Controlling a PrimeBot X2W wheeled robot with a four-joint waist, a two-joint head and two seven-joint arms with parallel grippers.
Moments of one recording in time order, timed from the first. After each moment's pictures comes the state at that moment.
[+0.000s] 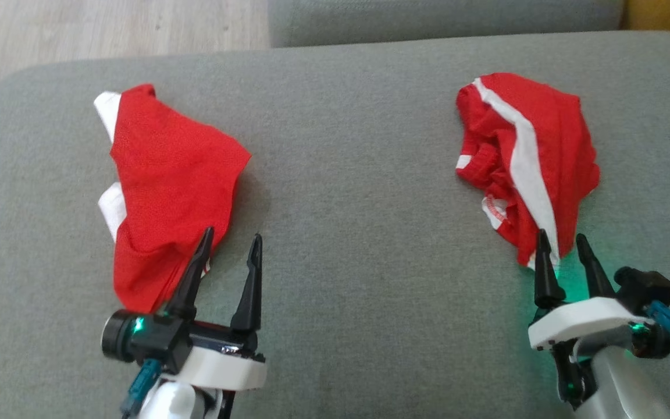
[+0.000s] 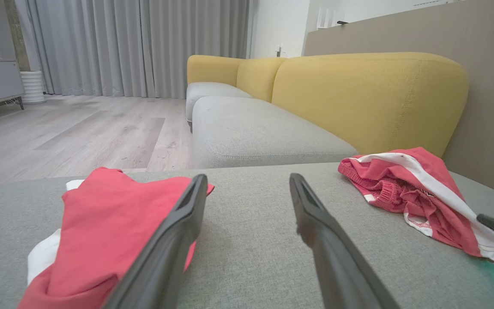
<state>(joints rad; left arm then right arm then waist) -0.08 0.12 -0.36 0.13 -0.24 0.02 -0.25 -0.18 -0.05 -0.02 0.55 0.27 0.13 -0.25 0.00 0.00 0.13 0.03</state>
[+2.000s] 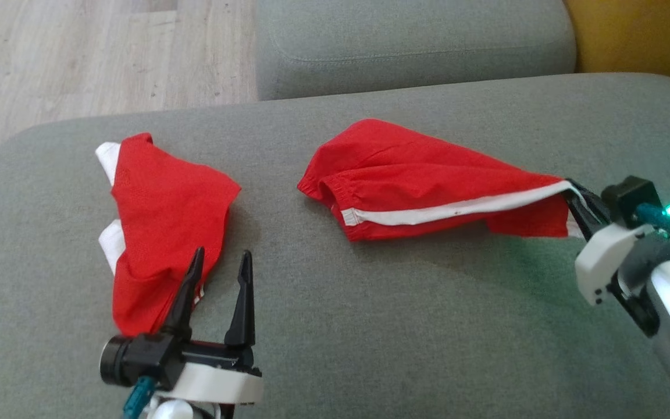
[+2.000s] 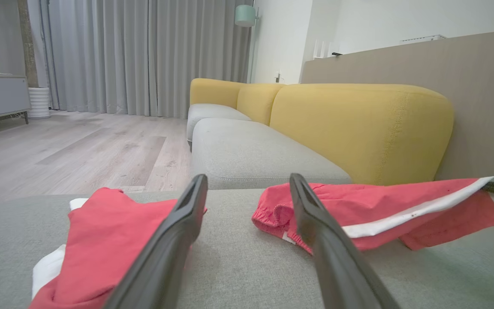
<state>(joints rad) -0.02 0.06 -0.28 0.14 -0.22 -0.01 -0.25 -0.45 -0.46 0.45 0.57 0.20 0.13 0.01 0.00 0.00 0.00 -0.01</state>
